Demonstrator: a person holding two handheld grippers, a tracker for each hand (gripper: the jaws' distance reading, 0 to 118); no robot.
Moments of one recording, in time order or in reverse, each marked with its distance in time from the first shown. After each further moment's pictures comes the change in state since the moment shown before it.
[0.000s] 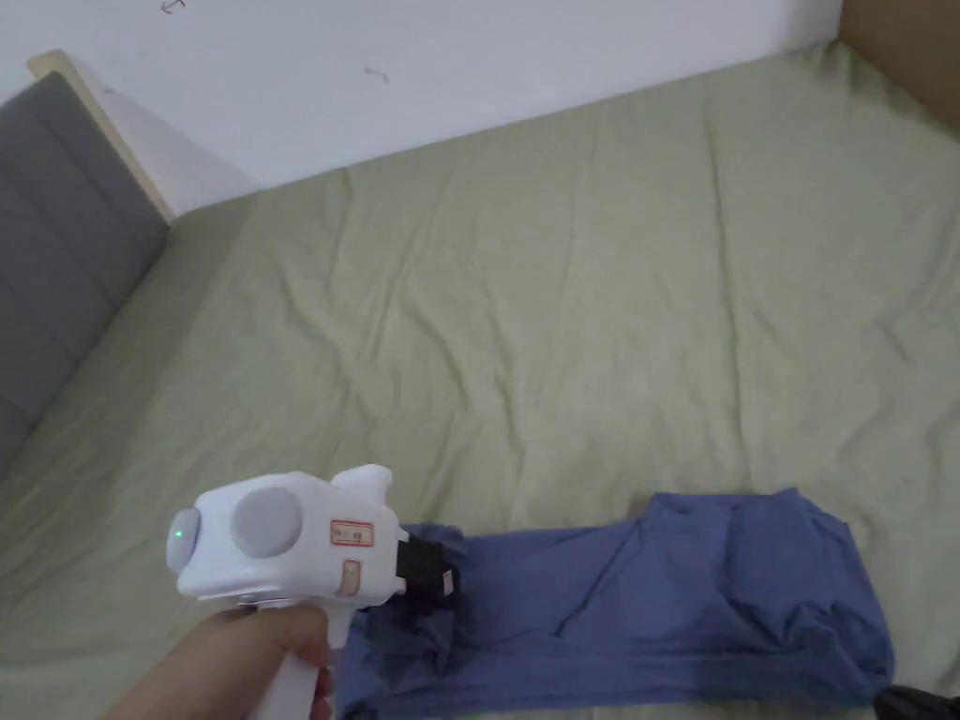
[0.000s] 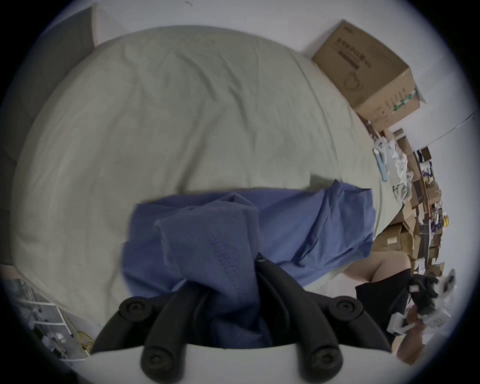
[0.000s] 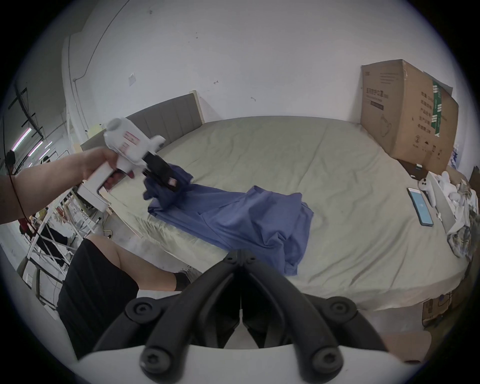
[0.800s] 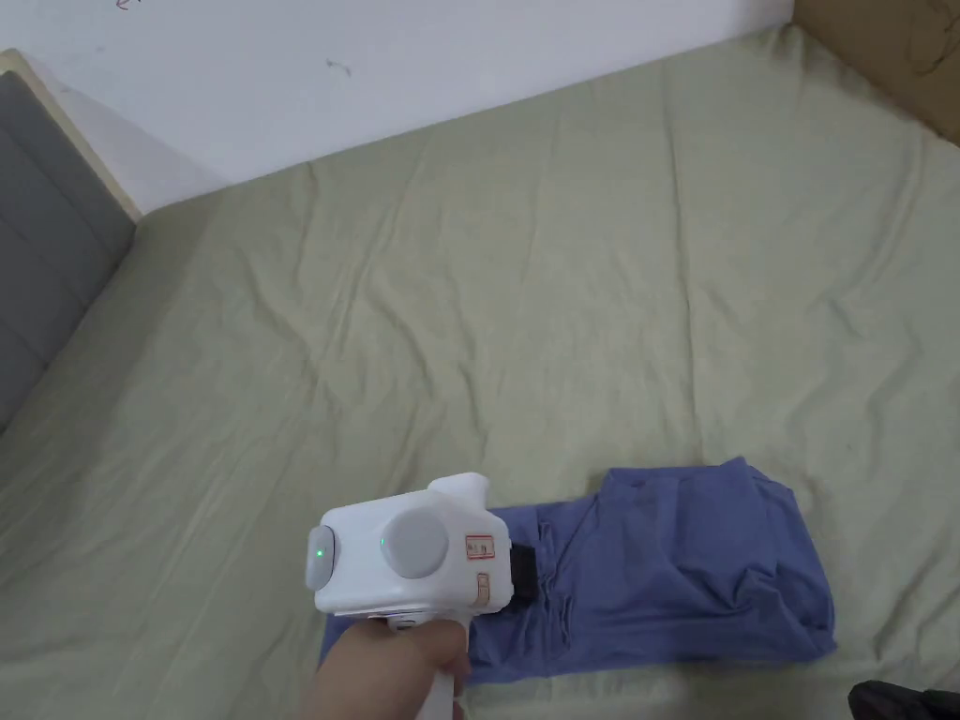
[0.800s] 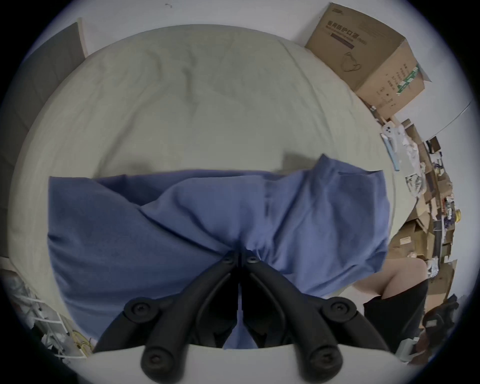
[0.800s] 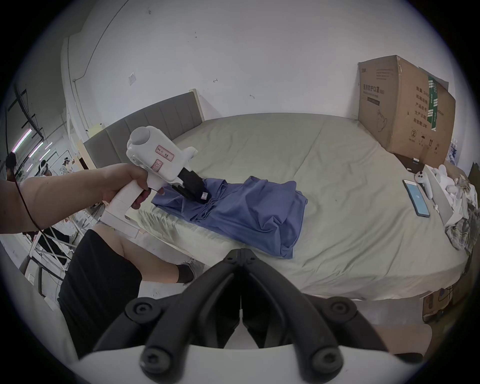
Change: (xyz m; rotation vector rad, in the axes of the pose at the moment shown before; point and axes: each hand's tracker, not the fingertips) left arm 0.084 -0.026 -0.054 0.039 0.034 -0.019; right arm 0.004 -0.015 0.019 -0.014 0.006 -0.009
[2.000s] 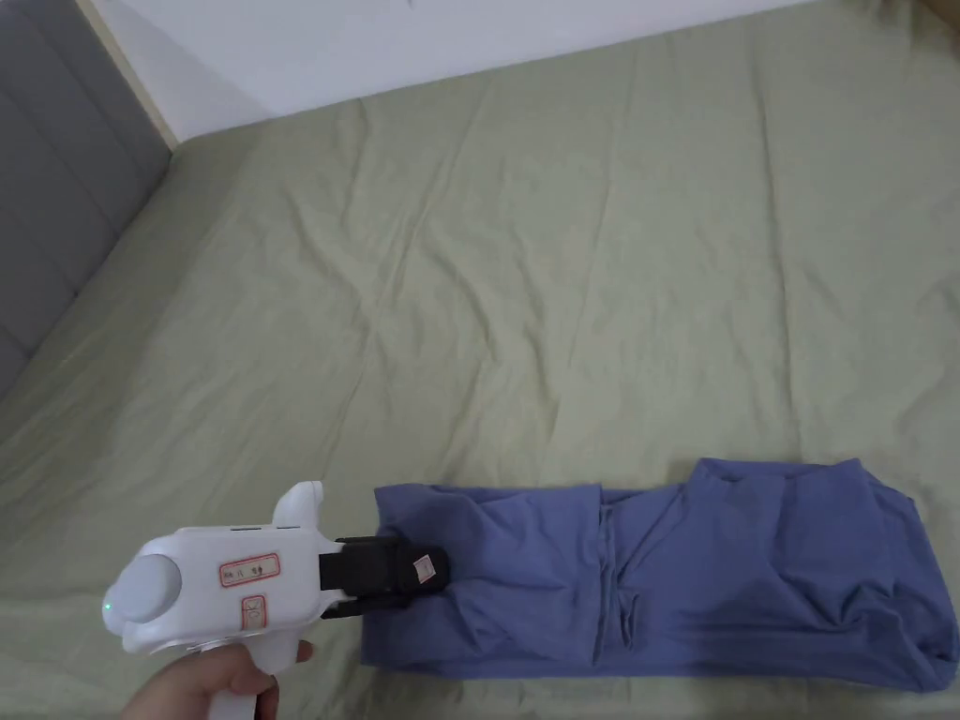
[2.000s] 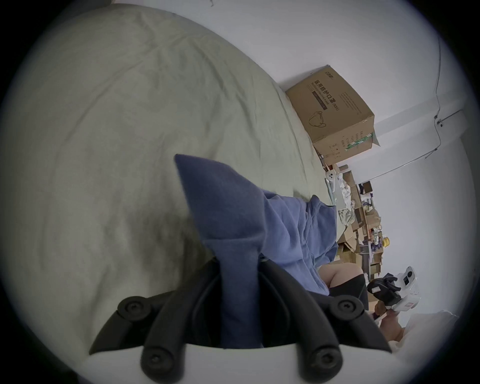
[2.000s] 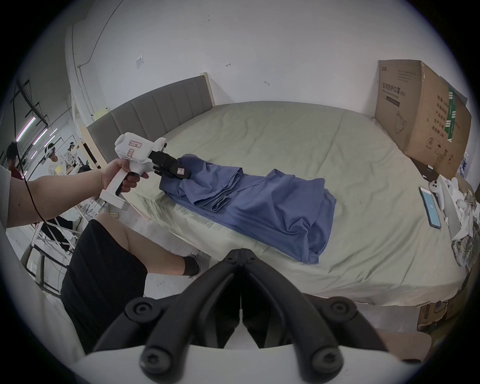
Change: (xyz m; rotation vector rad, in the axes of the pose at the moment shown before) left arm -0.212 -0.030 0.042 0.126 -0.452 0.191; right arm -0.035 0.022 -0.037 -0.090 0.042 0.053
